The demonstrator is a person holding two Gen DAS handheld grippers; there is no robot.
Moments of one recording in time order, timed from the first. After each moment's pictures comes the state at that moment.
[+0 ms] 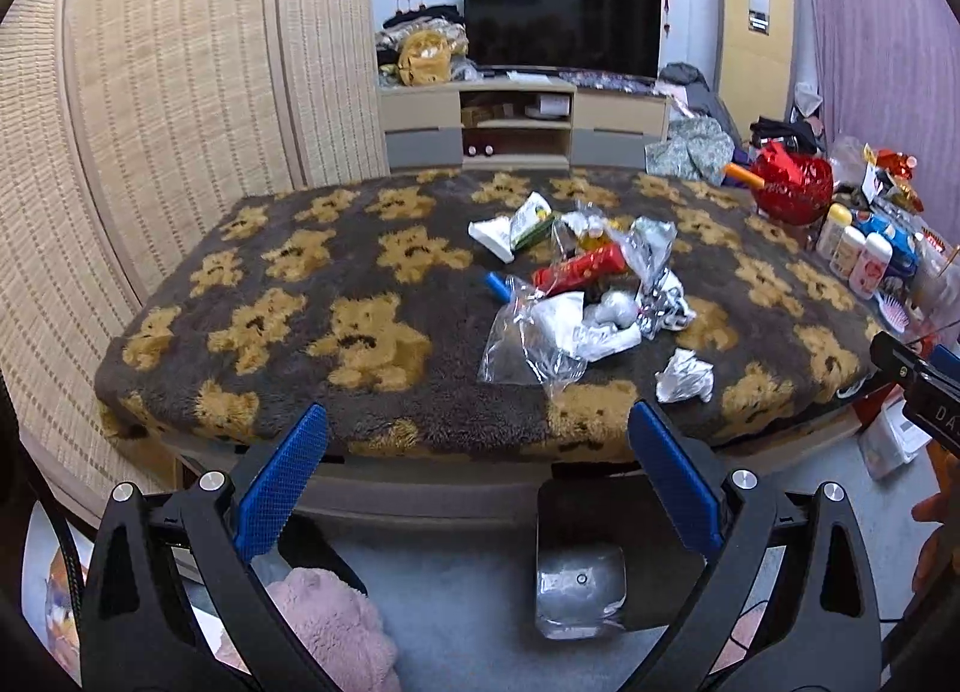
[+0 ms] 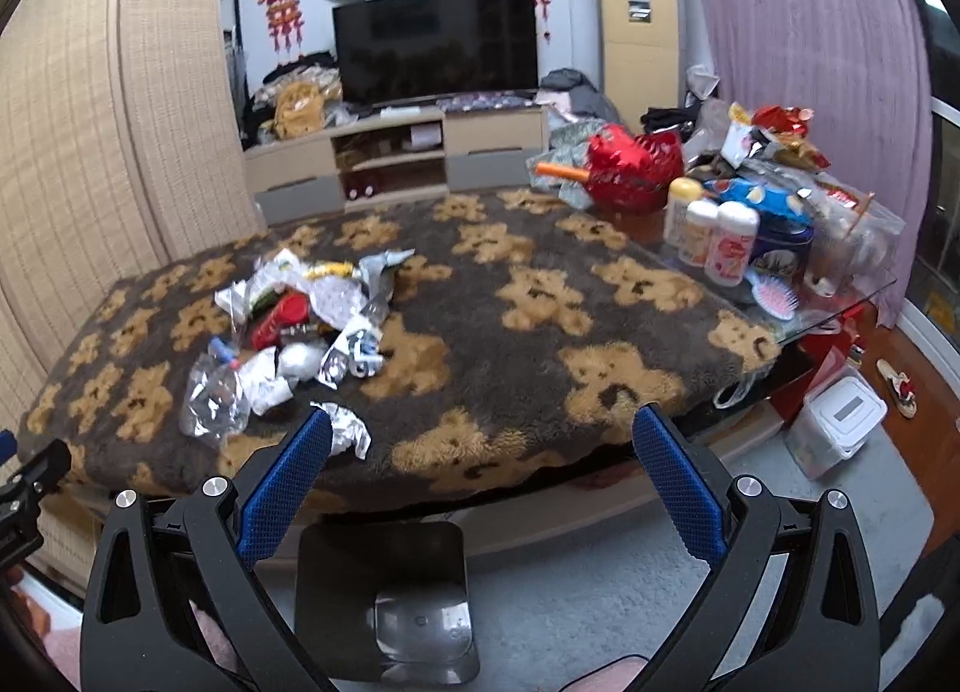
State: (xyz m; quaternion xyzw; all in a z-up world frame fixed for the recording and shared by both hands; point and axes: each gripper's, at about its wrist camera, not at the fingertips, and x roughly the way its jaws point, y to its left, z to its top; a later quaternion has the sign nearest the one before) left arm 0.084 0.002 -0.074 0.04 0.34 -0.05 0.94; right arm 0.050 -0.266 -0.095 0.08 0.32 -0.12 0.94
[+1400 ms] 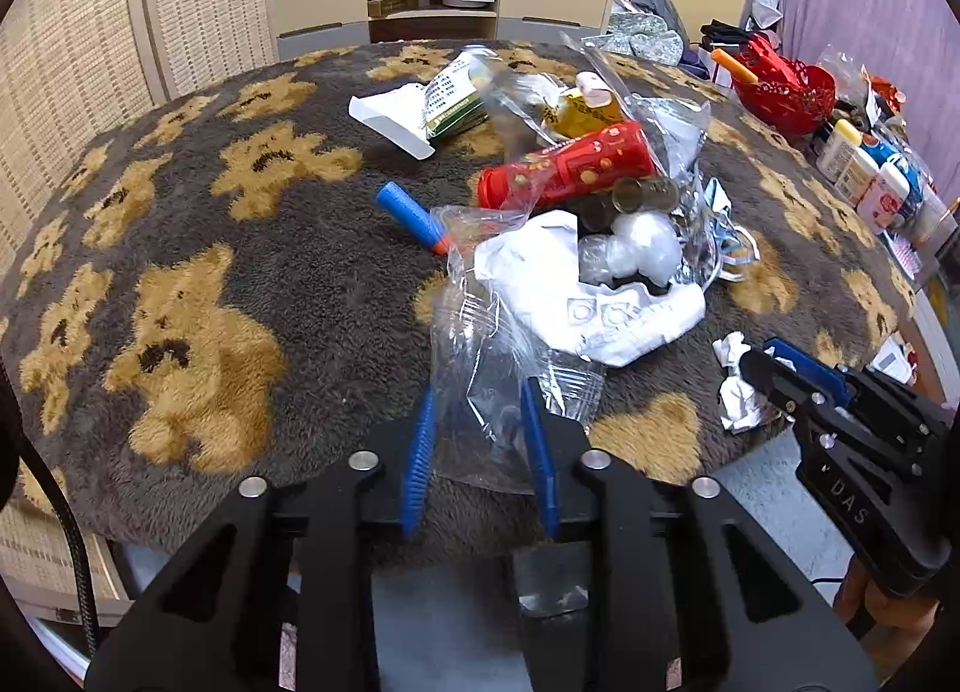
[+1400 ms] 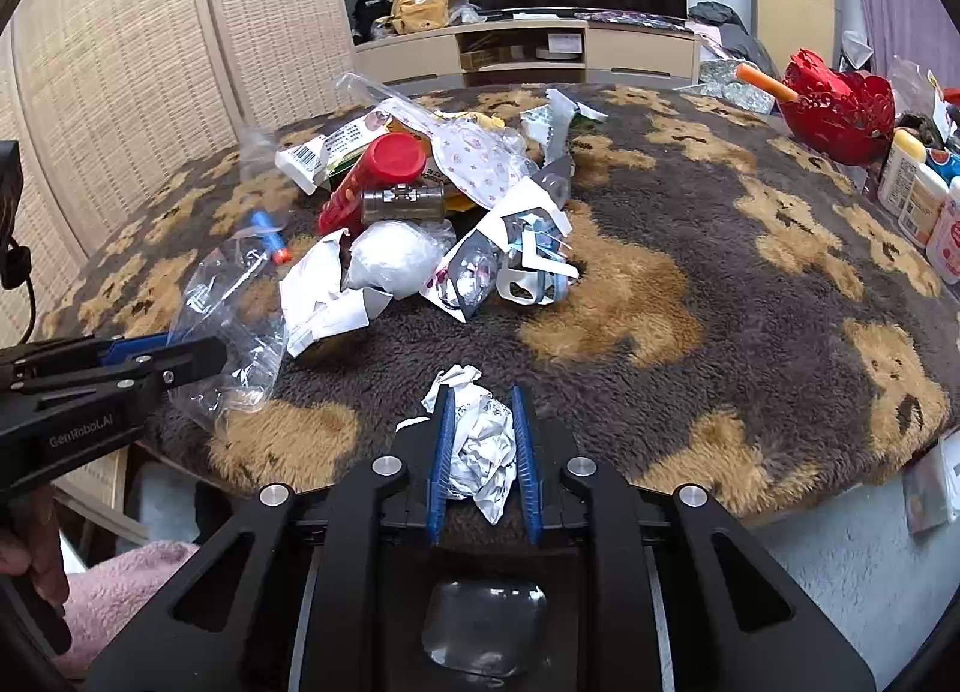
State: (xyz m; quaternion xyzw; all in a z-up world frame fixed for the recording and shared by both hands) left arm 0.223 -0.031 -0.178 0.05 0.45 -0.15 0.88; right arm 0.168 -0.210 -0.202 0.06 0.39 0.03 0.92
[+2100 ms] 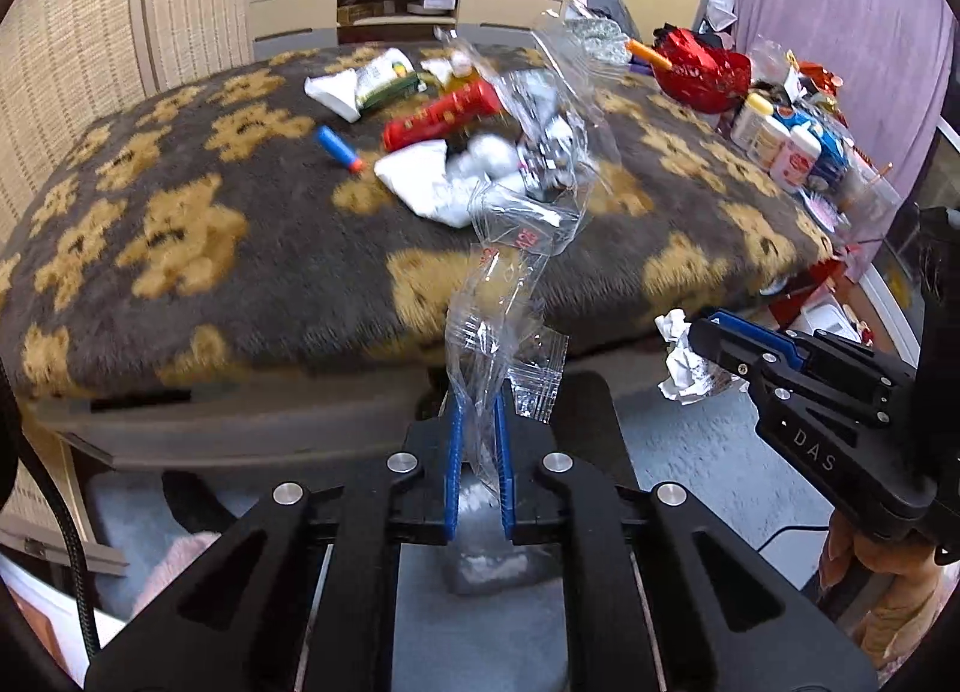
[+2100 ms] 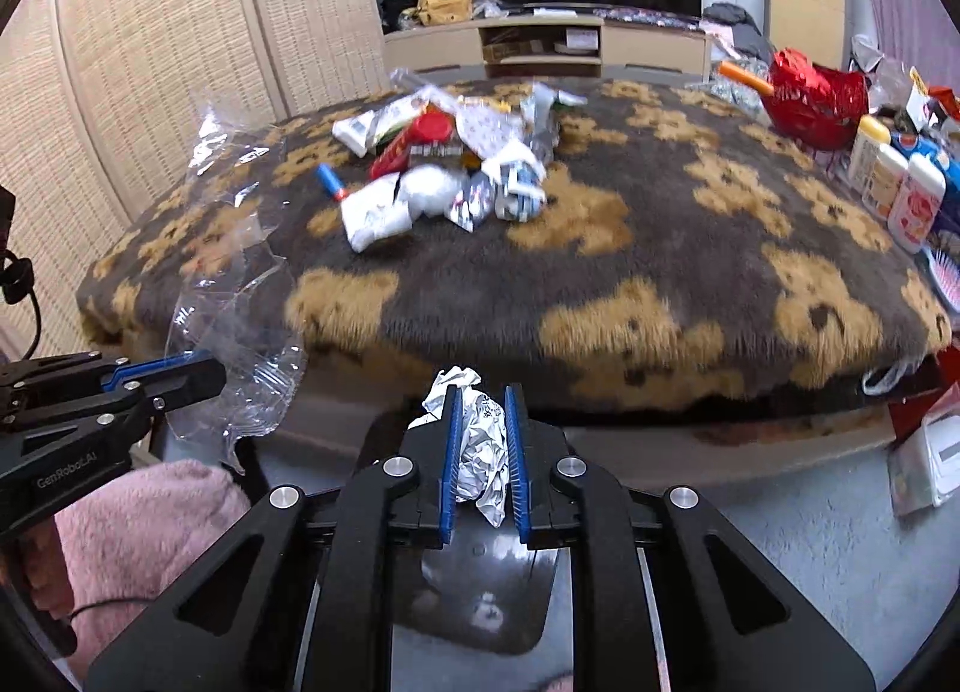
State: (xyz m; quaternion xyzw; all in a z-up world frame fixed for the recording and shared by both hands) left arm 0.101 -0.045 -0.161 0.03 0.45 -0.19 0.87; right arm 0.072 -0.227 -0.186 0.06 0.41 0.06 0.91
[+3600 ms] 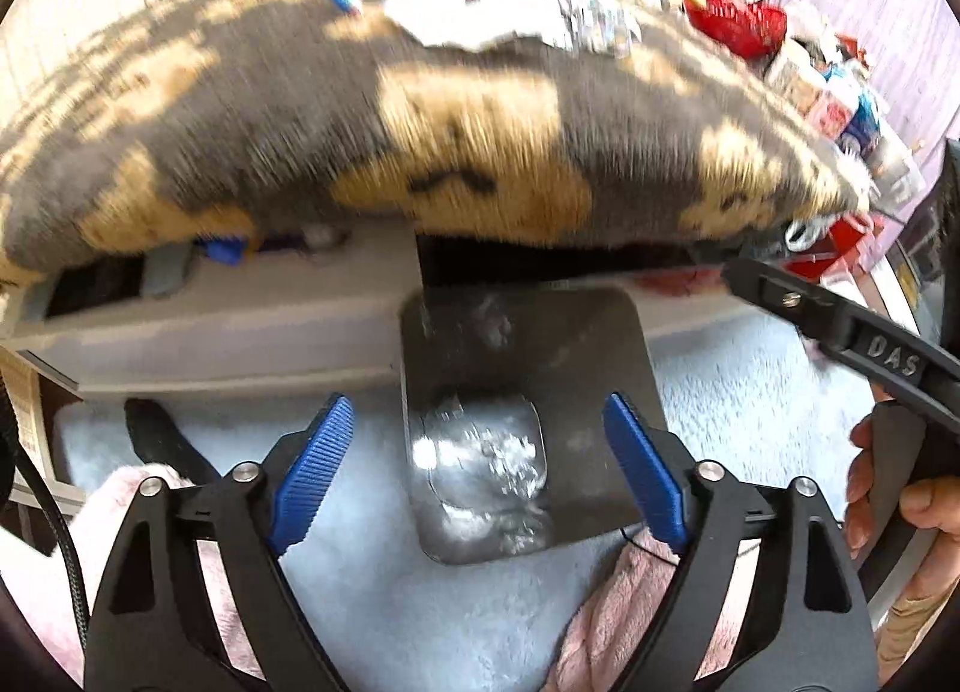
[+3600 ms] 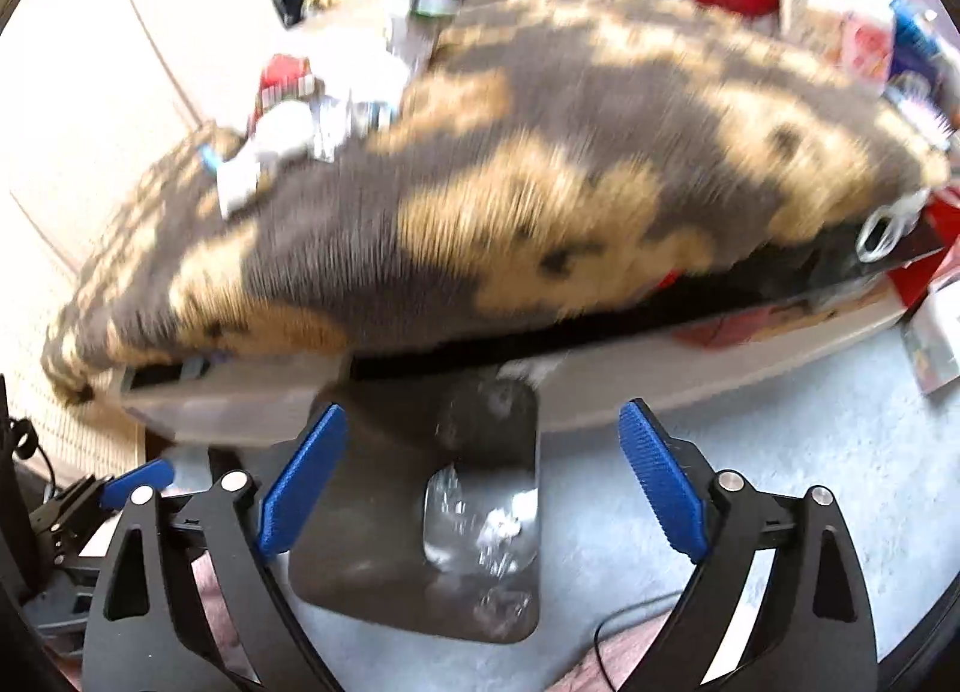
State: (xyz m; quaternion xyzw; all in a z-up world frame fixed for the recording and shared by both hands) left arm 0.097 -0.041 -0.235 0.01 0.50 -0.17 0.85; right arm 0.081 -0.270 -0.231 0.15 0.44 -0.01 0.89
